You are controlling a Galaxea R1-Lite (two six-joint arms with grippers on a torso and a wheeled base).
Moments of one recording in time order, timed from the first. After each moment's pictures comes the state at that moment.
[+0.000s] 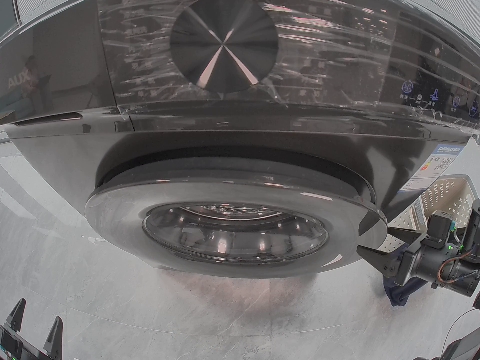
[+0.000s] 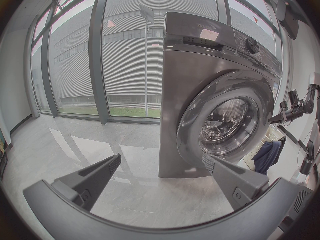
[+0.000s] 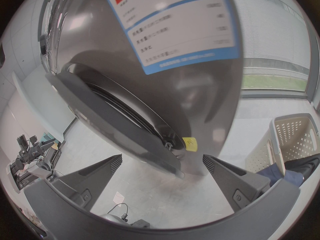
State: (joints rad) left arm 0.00 0.02 -0.02 0.00 0.01 -0.04; right arm 0.50 1.29 -0.27 -0.76 0.03 0.17
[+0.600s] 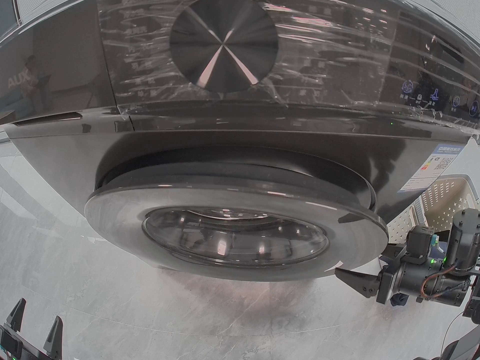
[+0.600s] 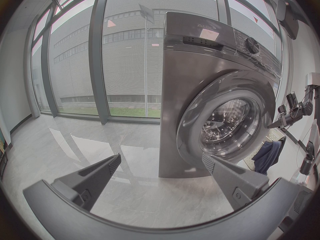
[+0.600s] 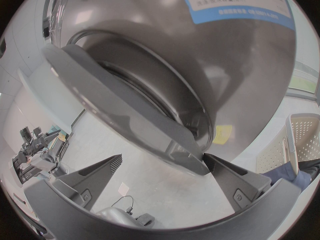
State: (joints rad) left arm 0.00 0.02 -0.02 0.00 0.01 -0.04; right arm 0.62 1.38 -0.27 -0.79 0.02 0.18
